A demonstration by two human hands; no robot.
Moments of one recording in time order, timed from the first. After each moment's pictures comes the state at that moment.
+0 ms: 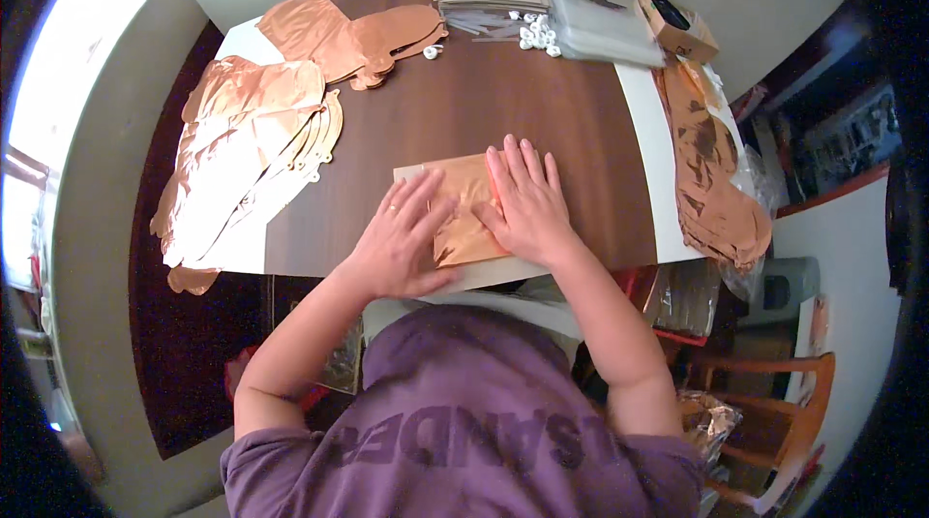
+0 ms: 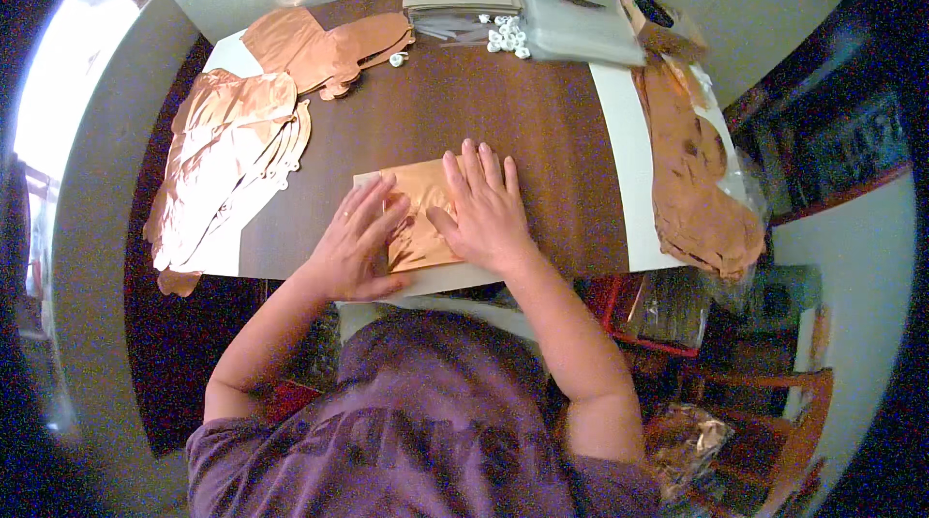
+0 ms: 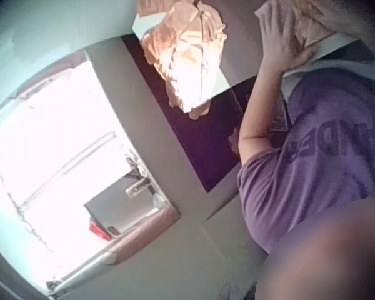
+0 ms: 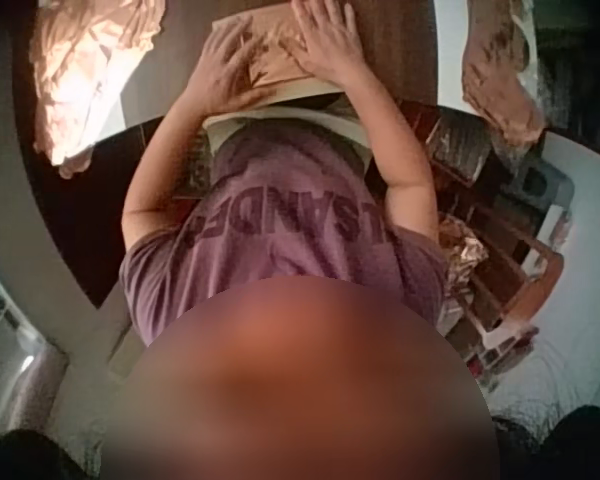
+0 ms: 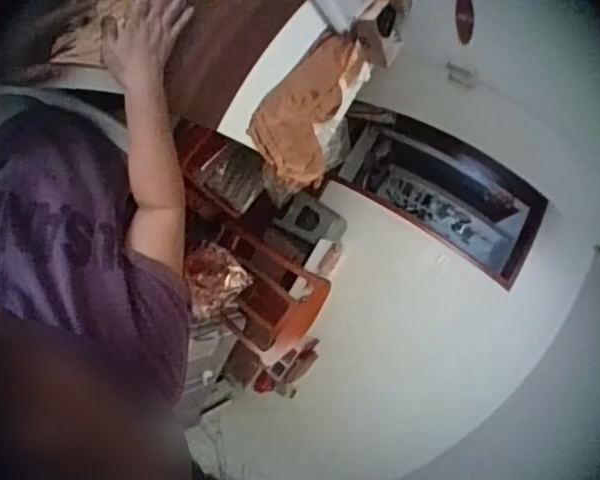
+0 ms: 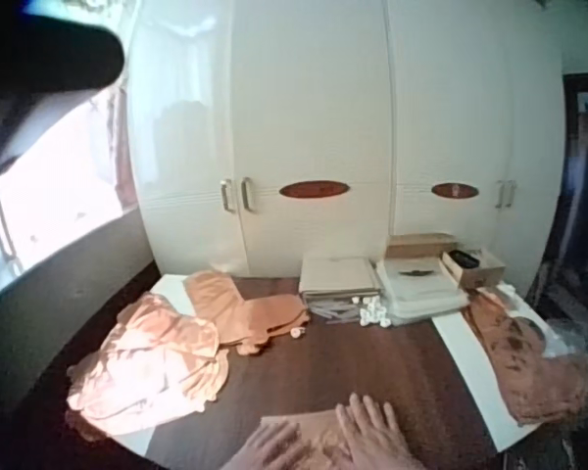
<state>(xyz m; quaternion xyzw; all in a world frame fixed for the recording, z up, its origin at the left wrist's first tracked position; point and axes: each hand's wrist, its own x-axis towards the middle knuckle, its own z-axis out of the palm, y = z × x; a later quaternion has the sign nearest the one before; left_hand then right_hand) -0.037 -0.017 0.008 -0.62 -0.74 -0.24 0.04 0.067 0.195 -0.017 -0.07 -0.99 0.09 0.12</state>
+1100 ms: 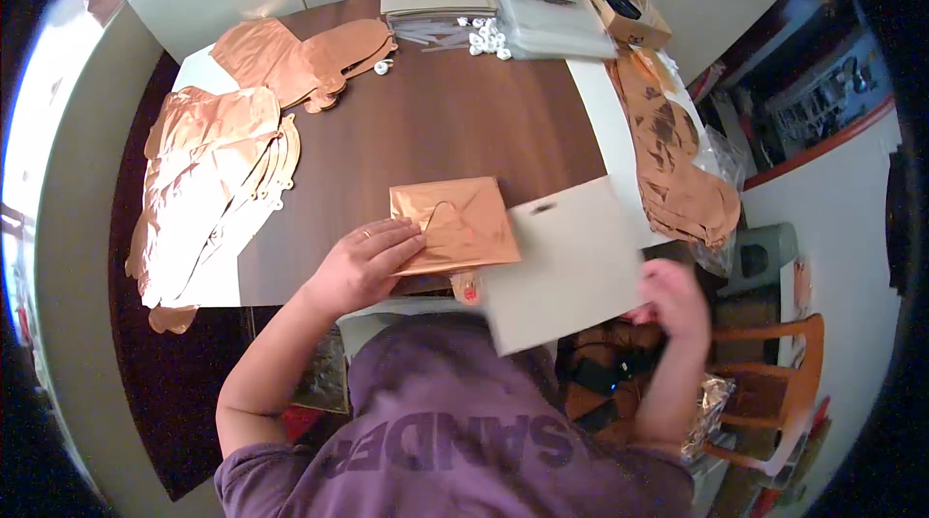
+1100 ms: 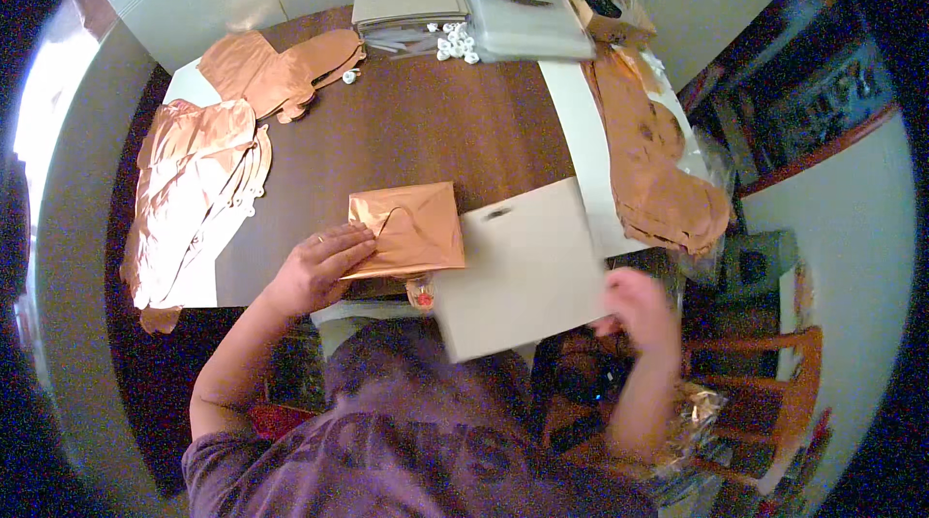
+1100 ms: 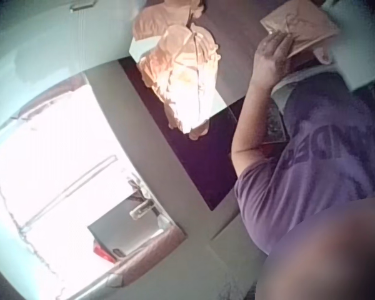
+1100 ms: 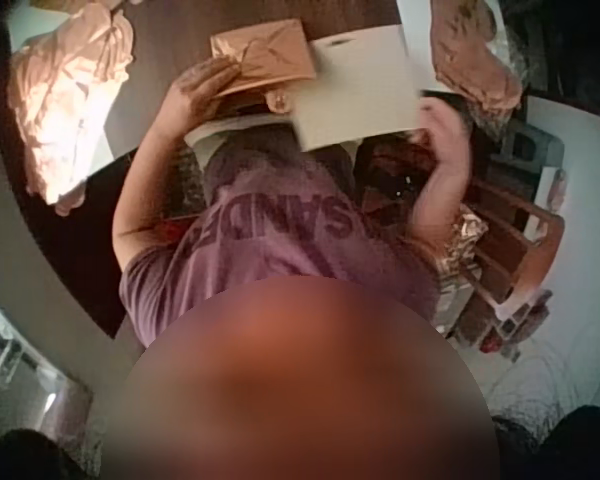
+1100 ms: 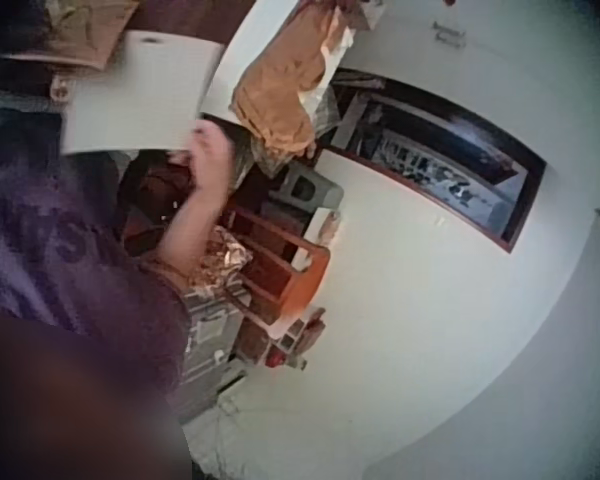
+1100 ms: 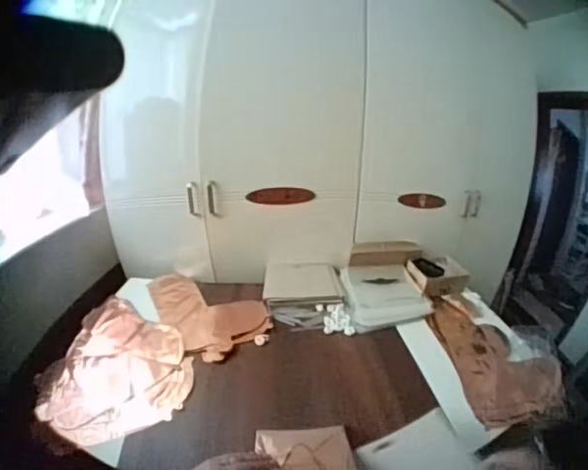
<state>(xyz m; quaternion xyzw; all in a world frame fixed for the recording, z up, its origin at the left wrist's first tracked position) -0.047 -0.015 0.014 -0.69 -0.64 -0.33 0.06 0.289 0.268 0.065 -0.39 -0.68 0.62 0.05</state>
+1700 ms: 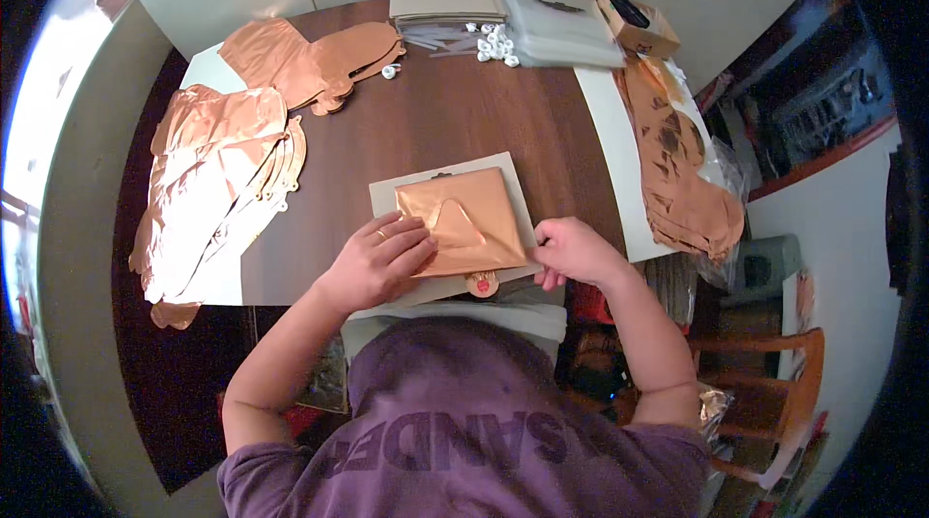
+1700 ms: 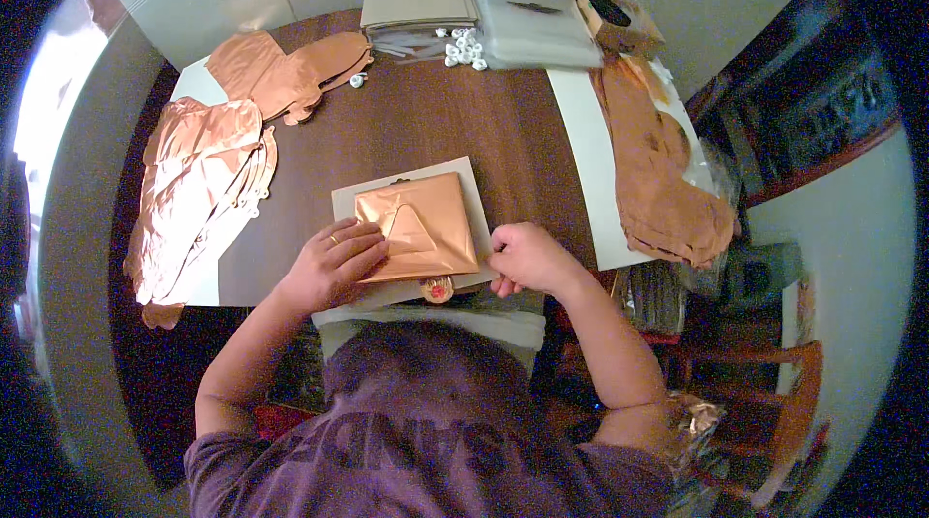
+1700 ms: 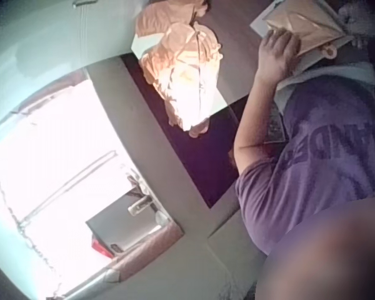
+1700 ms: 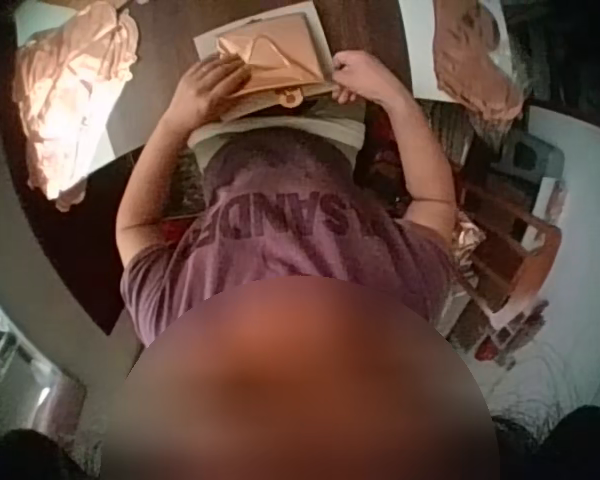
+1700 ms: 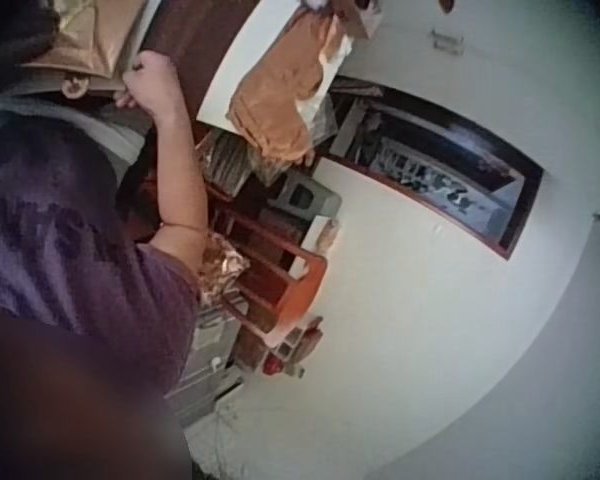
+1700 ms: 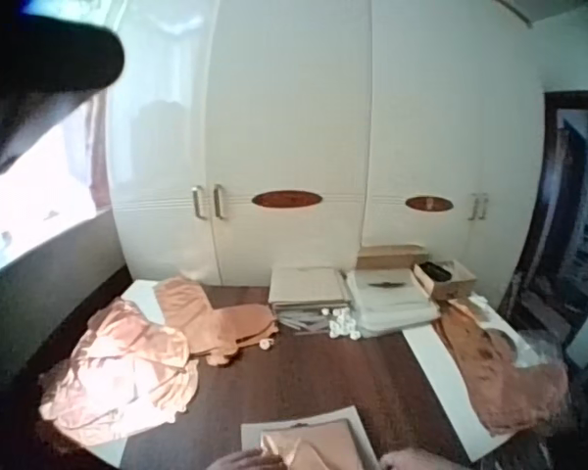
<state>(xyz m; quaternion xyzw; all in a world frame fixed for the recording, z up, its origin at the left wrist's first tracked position) -0.049 -0.001 0.009 -0.72 -0.63 -0.27 0.11 0.137 0.248 0.041 -0.29 -0.76 0.55 -0.20</state>
